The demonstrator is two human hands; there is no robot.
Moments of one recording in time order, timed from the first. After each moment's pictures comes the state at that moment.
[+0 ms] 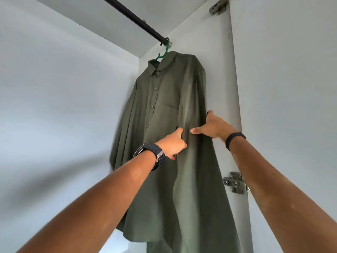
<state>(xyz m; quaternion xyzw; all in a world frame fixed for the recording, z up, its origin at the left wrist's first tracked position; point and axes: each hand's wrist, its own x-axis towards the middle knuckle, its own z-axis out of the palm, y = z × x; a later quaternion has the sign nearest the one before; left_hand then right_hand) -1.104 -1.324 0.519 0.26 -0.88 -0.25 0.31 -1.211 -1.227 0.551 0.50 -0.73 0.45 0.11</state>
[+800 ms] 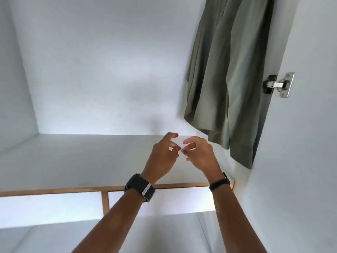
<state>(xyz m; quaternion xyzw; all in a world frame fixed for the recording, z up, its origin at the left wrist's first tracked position) -0.985 -1.085 0.218 0.49 -0.70 -0.19 0.49 -1.116 -1.100 0.229 0.68 -0.55 0.45 -0.18</state>
